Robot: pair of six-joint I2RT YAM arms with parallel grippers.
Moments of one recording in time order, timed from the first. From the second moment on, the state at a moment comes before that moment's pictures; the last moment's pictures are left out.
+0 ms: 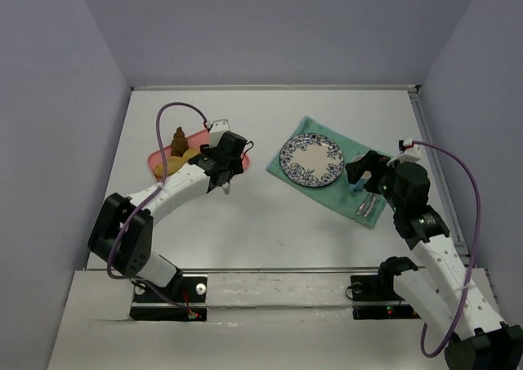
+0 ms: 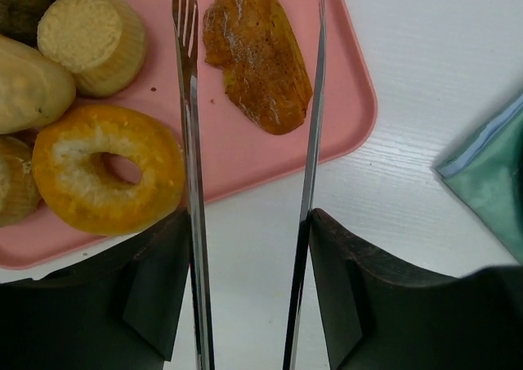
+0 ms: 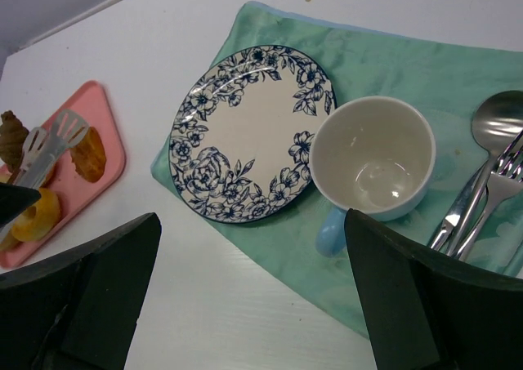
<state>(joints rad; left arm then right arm) -0.60 1.47 0.99 -0.38 -0.53 -0.60 0.22 0.68 0.59 -0.21 0.02 0.50</state>
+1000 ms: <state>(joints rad) -0.58 1.60 1.03 -0.37 -0.51 -0.63 0.22 0.68 0.58 -0.20 0.03 0.50</state>
